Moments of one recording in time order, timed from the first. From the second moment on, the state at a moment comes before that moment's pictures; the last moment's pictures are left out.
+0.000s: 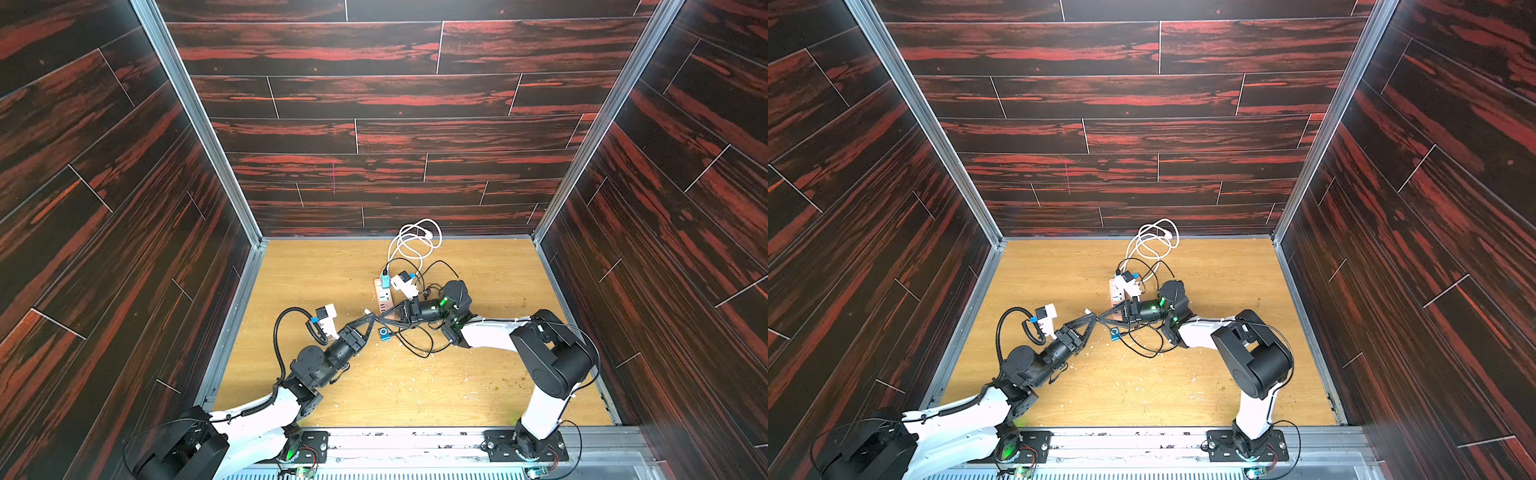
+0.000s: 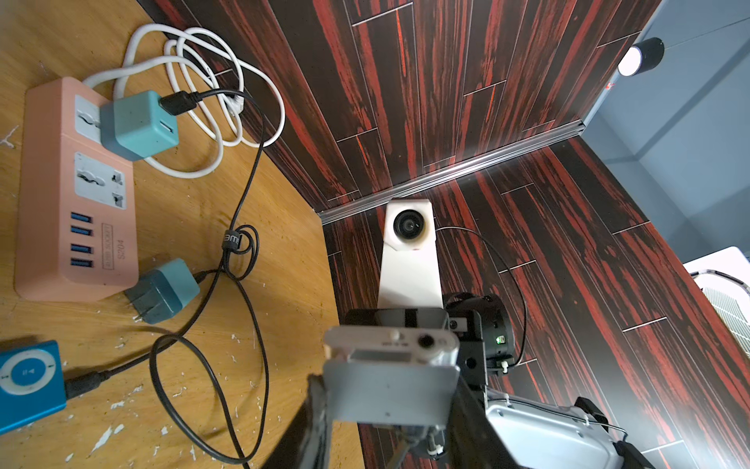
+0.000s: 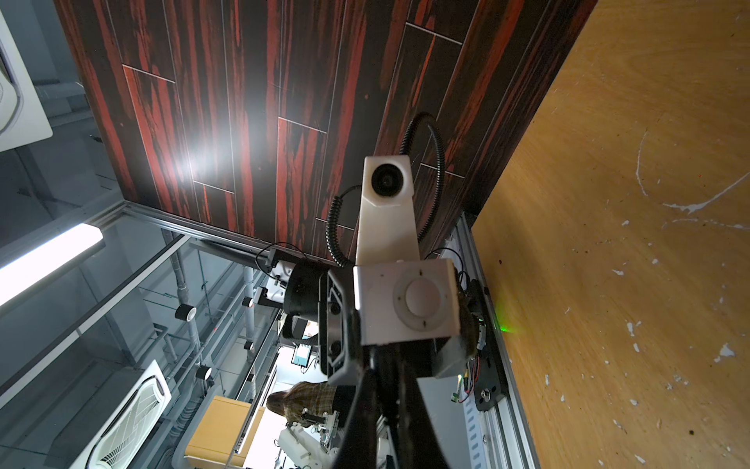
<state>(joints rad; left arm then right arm) -0.69 1.03 0.16 1.00 0.06 -1.26 0.67 1.80 0.86 1.09 -1.14 1.39</state>
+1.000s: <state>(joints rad) -0.77 0.94 0.41 0.18 0.07 -1.14 0.54 1.55 0.91 0.31 -0.68 0.82</state>
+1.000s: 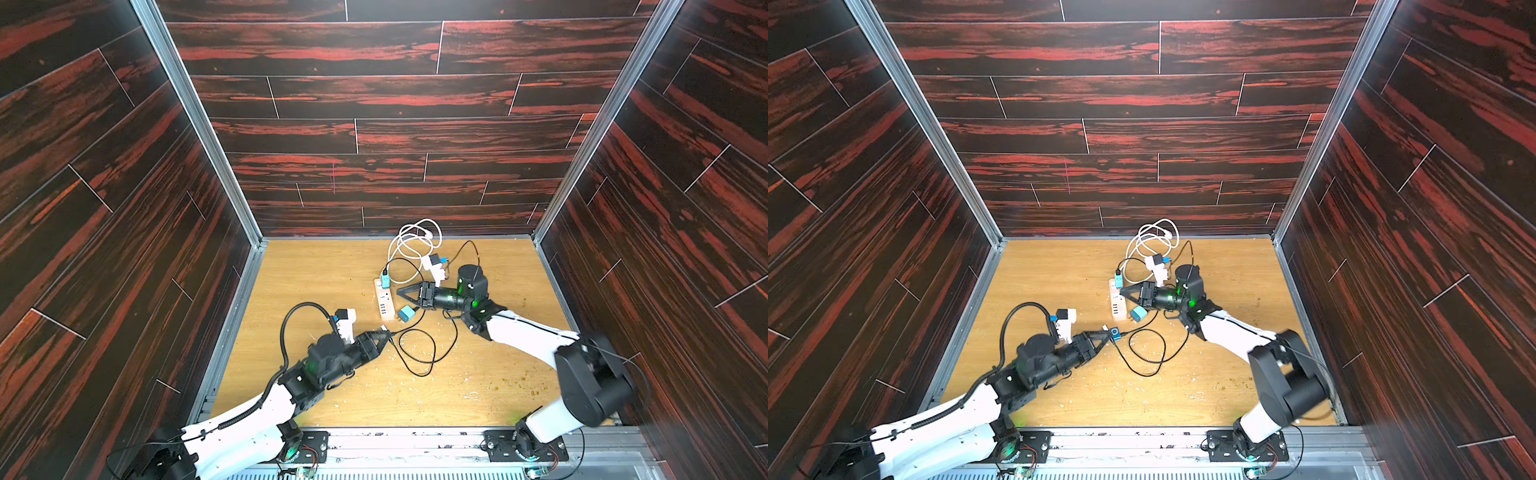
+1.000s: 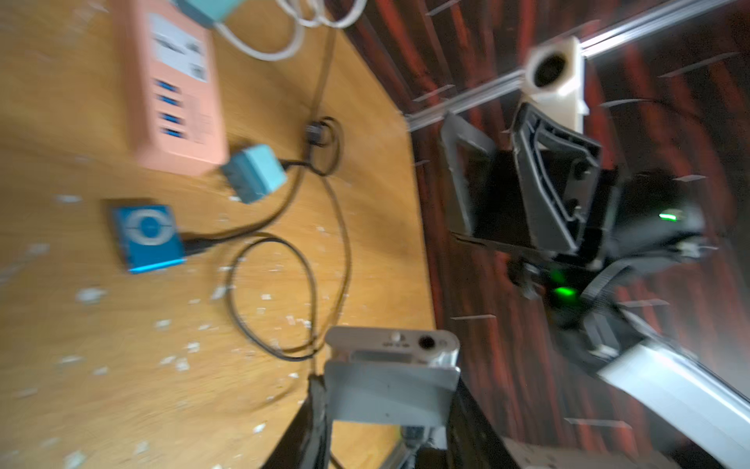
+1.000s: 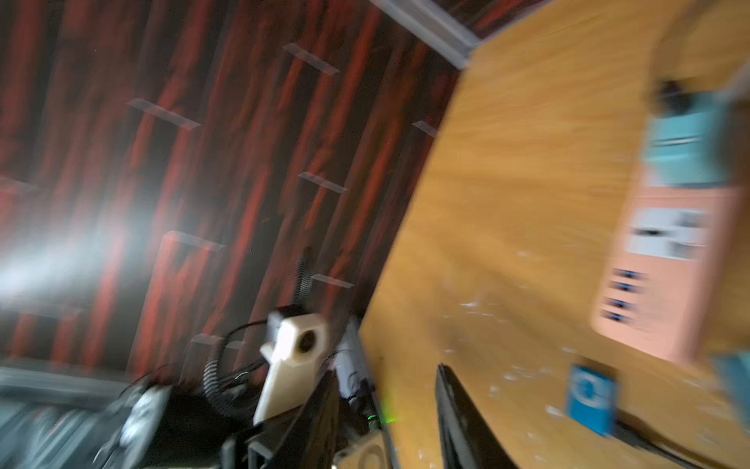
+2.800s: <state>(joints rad) -0.58 1.01 0.60 -0.41 0.01 -1.01 0.71 1.99 1.31 -0.32 0.03 0.20</state>
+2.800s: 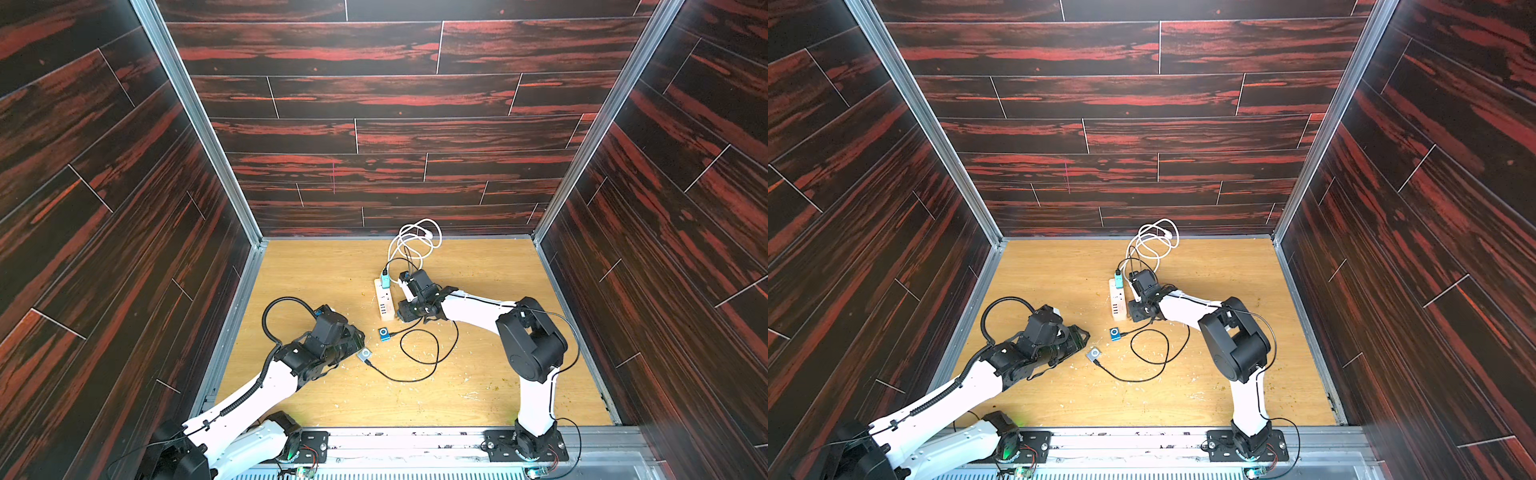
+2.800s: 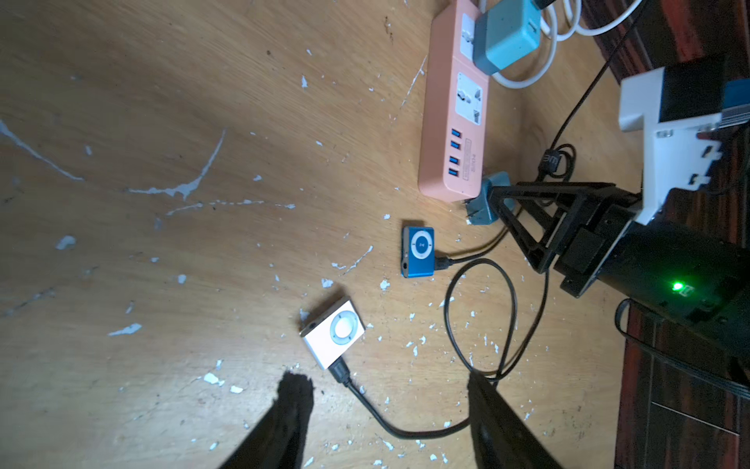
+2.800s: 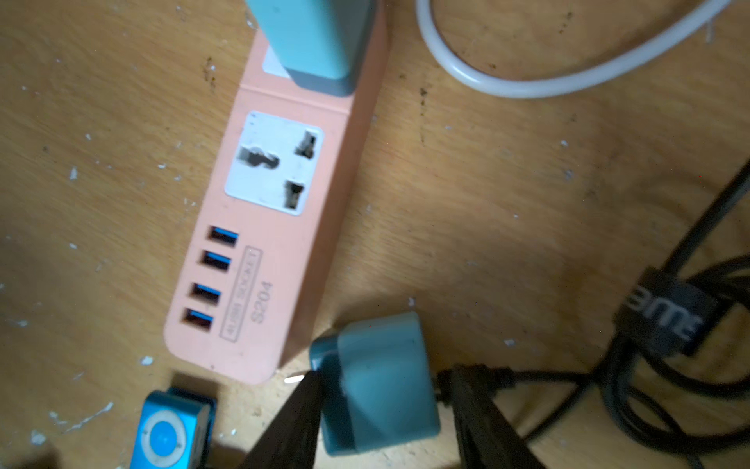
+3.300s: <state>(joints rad) -0.58 1.02 0.60 -0.41 0.01 -1.01 0.74 2.01 1.33 -0.35 0.08 0.19</state>
